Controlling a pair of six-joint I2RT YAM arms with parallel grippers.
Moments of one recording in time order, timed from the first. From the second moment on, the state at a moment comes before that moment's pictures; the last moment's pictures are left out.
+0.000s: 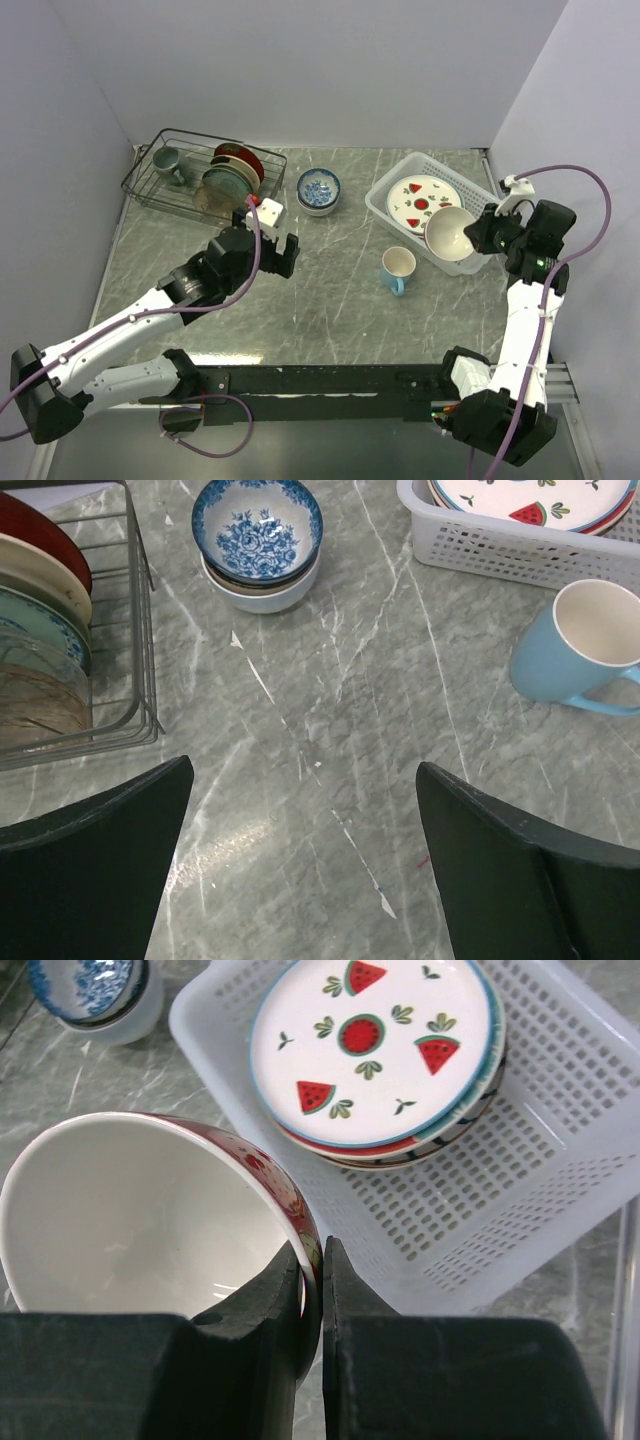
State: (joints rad) left arm -0.86 0.98 0.85 -0.21 -0.32 -0.14; right arm -0.43 0.91 0.99 -0.66 -0.61 -0.19
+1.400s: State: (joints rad) left arm -0.85 0.91 0.84 -0.20 -0.34 -0.09; right arm -0.39 1.50 1.30 -0.62 -0.32 -0.13
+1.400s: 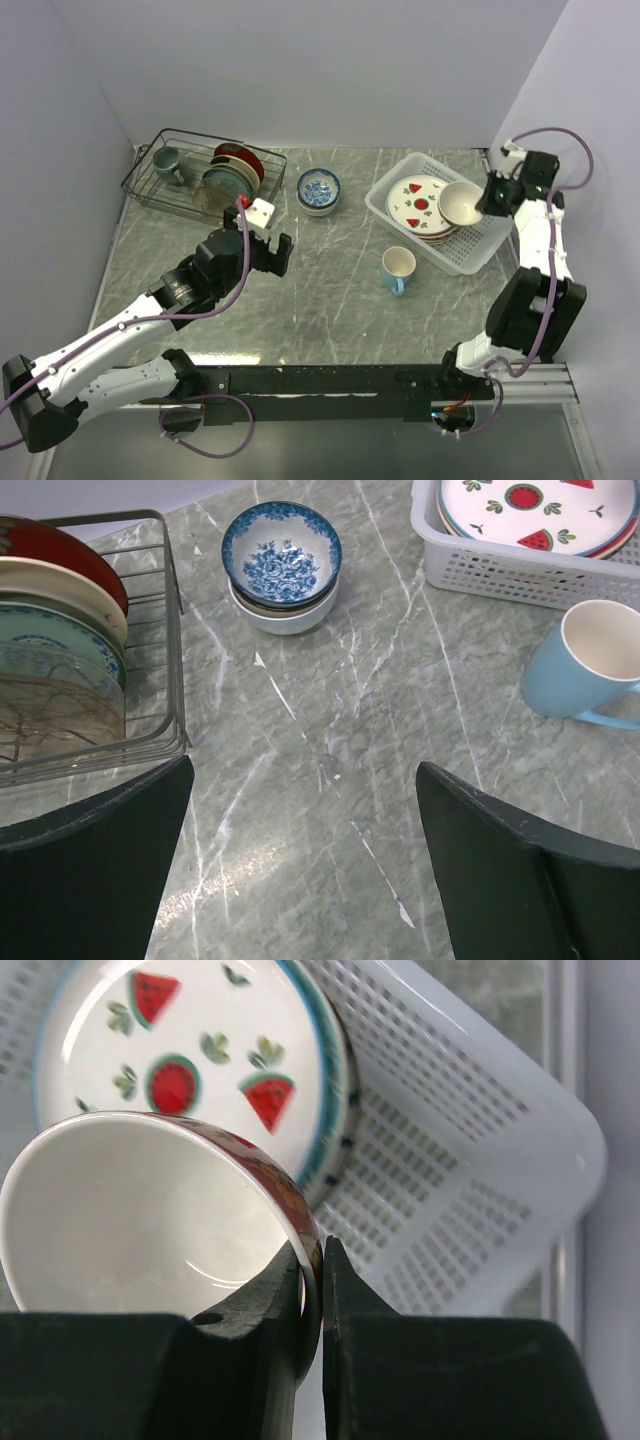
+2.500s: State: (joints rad) left arm -0.78 0.97 0.84 -0.20 -0.34 -0.09; right arm -0.26 1.91 1.61 -0.72 -0.30 -0.07
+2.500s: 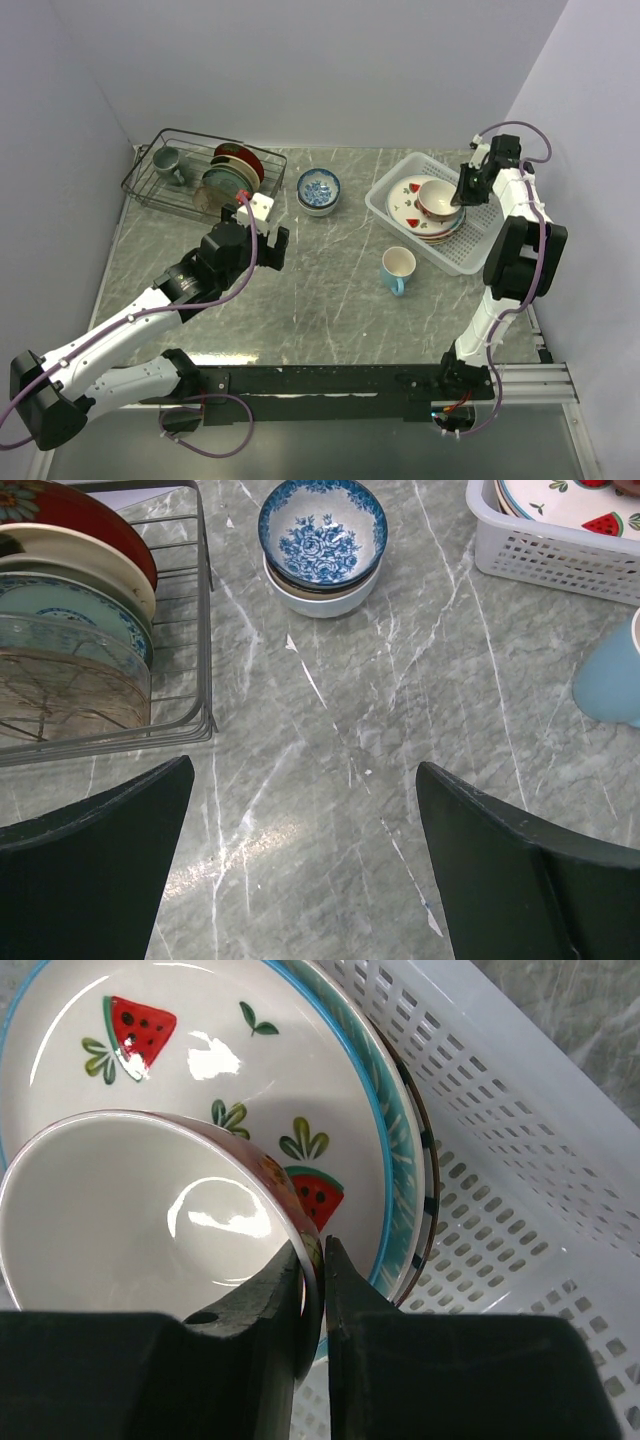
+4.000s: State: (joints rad) left arm -0.70 1.17 0.84 -0.04 -0.05 -0.45; right arm -0.47 0.95 0.84 -0.31 -0.95 0.00
